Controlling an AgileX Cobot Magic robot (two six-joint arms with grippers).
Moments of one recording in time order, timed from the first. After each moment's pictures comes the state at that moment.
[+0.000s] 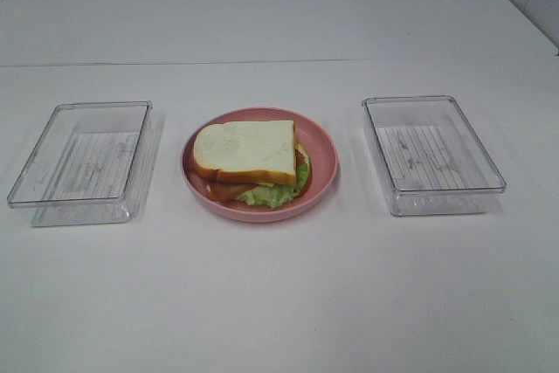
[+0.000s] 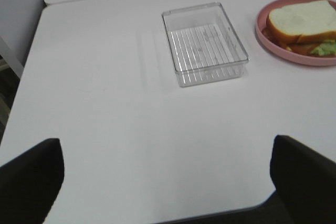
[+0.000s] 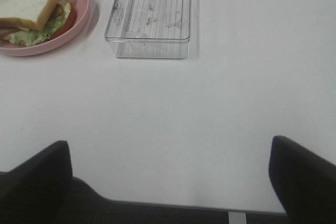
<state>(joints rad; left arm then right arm) -0.10 0.00 -0.60 0.00 1.23 0.04 0.02 0.00 -0.47 0.06 1.13 0.00</state>
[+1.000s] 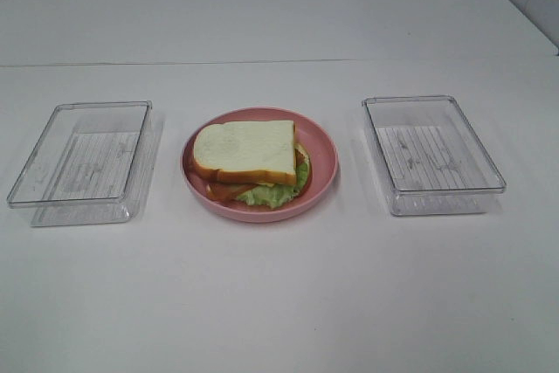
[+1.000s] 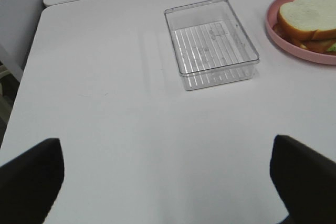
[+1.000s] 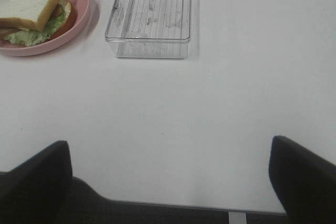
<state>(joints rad) -0.01 0.00 -0.52 -0.02 1.08 0.11 0.02 0.00 -0.47 0.06 1.13 0.00</state>
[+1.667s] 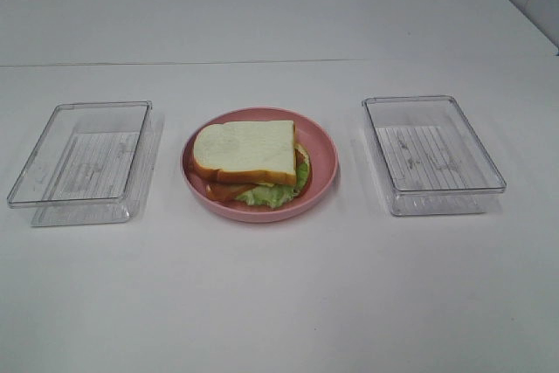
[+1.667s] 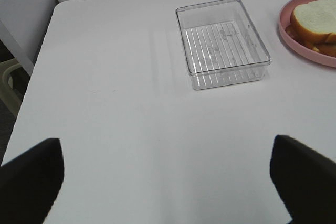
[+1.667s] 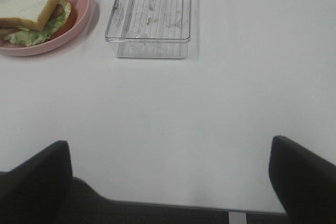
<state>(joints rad) 0.02 0.00 -0.52 -0.02 1.08 0.11 0.02 0.00 -0.47 0.06 1.13 0.00</state>
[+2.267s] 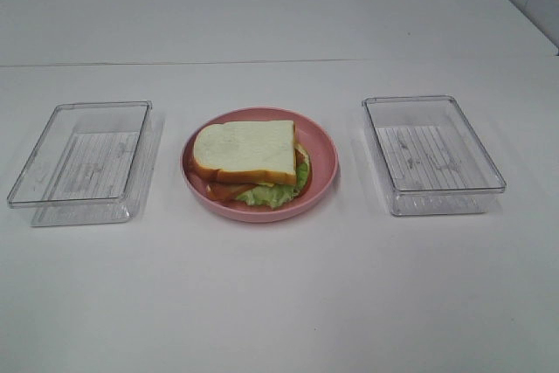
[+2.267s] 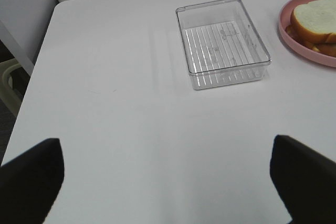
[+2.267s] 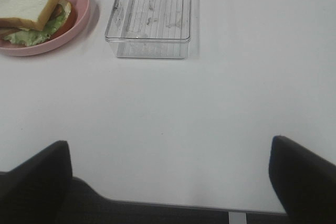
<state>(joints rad) 0.02 0.00 -0.52 -0.02 1.08 0.11 0.02 0.00 -0.47 0.06 1.13 0.00</state>
